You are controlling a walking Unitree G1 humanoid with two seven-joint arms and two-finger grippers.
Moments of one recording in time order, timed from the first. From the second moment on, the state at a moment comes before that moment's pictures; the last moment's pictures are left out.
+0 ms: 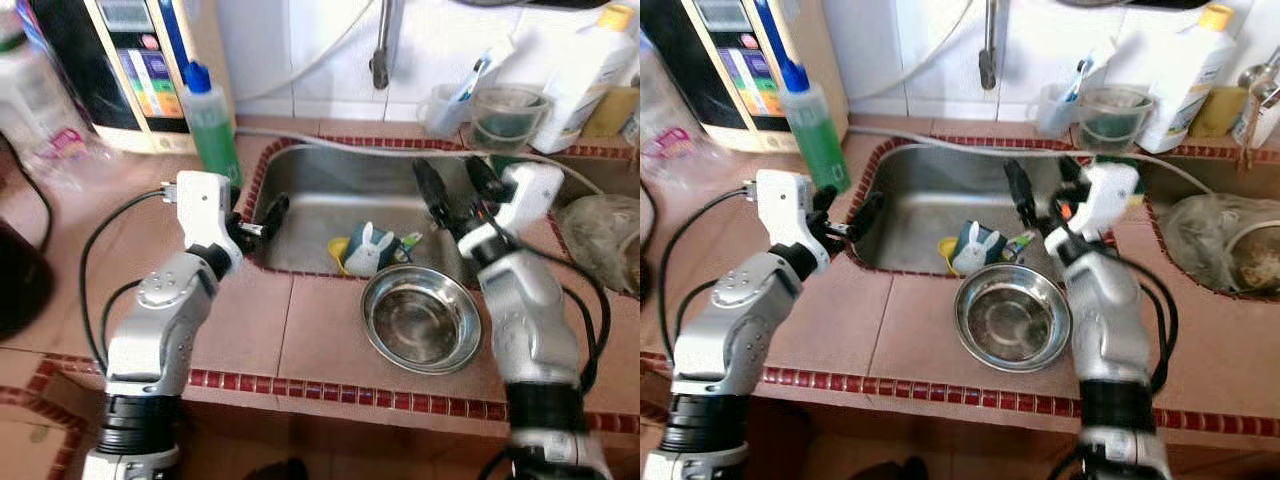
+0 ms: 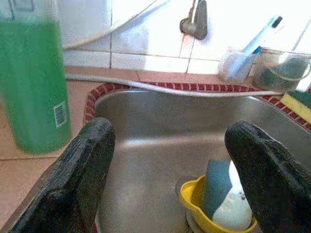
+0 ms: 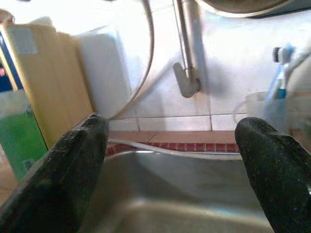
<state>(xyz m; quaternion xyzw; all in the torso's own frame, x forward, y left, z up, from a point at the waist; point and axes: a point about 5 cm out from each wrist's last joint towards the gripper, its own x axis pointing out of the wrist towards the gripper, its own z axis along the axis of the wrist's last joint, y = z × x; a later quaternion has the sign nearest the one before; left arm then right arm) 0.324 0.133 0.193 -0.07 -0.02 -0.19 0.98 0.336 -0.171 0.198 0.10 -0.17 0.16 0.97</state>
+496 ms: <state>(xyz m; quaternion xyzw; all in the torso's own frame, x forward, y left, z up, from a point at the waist) 0.328 0.133 0.188 -0.04 -0.04 -0.21 0.98 0.302 -0.169 0.183 0.07 -0.17 0.10 0.98</state>
